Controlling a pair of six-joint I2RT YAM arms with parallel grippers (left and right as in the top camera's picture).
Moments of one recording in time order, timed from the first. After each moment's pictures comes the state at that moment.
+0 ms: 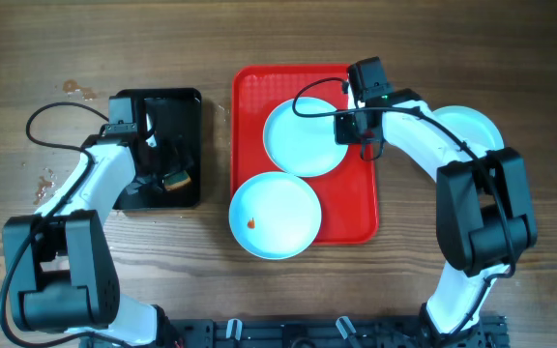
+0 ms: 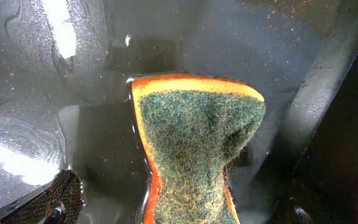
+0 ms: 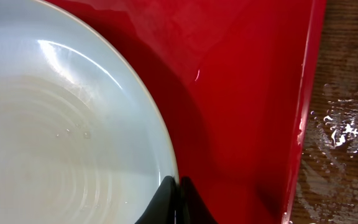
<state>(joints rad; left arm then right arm) 0.06 1.70 0.96 -0.57 0.08 -0.36 0.29 1.98 1.29 -0.56 -0.04 0.22</state>
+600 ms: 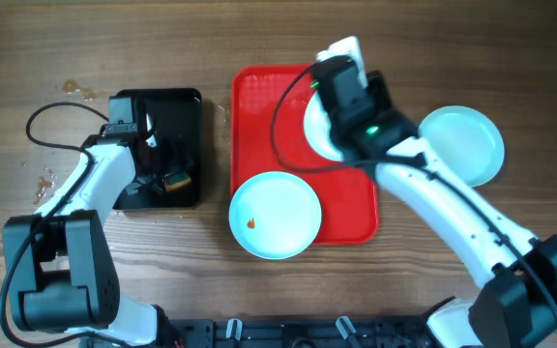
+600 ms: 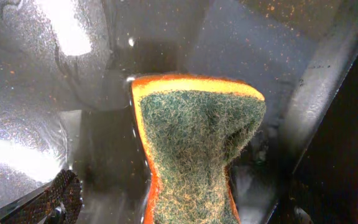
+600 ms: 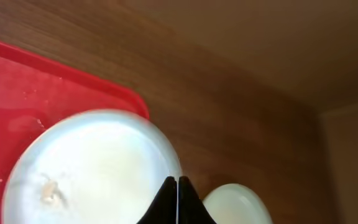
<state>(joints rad) 0.06 1.70 0.96 -0.57 0.08 -0.36 0.58 1.62 1.29 -0.49 0.73 -0.09</state>
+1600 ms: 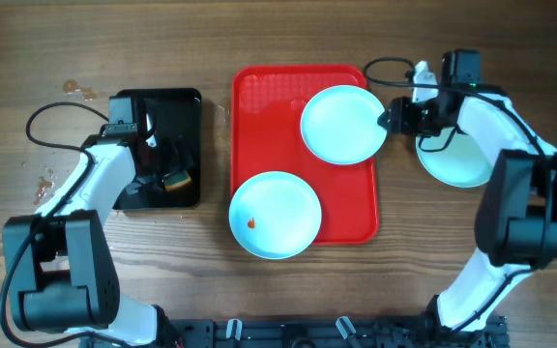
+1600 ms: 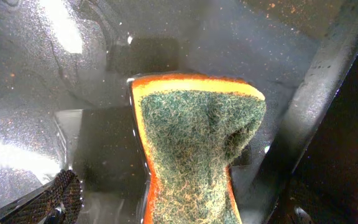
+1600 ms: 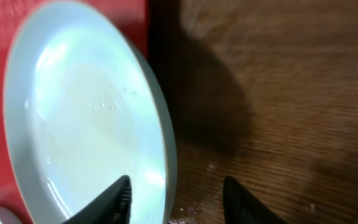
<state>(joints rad) 0.06 1.70 0.96 -0.57 0.08 -0.36 -0.08 1.98 1.30 -0.61 -0.46 -0.01</state>
